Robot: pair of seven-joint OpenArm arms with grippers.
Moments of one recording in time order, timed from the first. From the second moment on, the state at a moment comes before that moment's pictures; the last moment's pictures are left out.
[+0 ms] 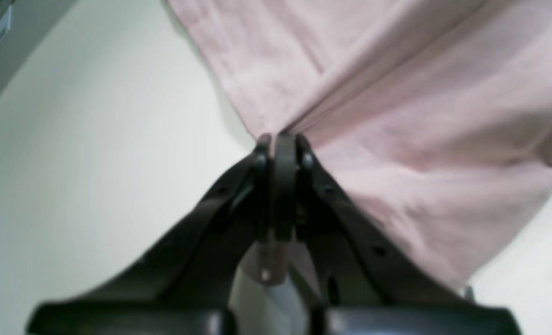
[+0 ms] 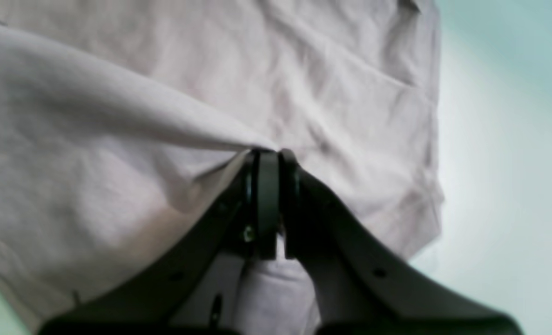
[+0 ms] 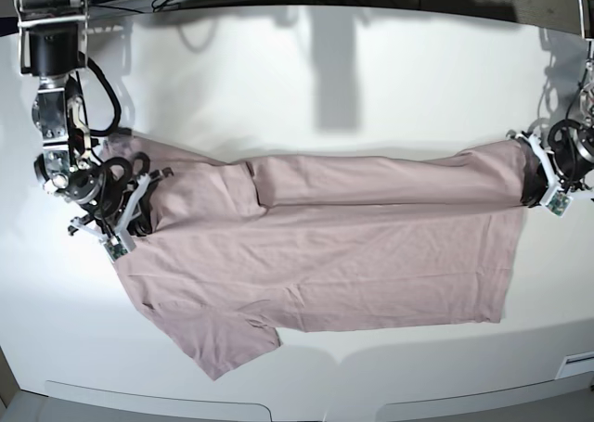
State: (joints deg) left arm -1.8 -31.5 -5.2 61.8 8.3 -35.4 -4.6; right arm 9.4 26.8 1.1 65.3 1.1 31.7 -18.0
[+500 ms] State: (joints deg) left arm -4.2 -32.8 -5.1 60.2 7.6 -35.2 -0.9; right arm 10.6 28.7 1.1 63.1 -1.3 32.9 -20.0
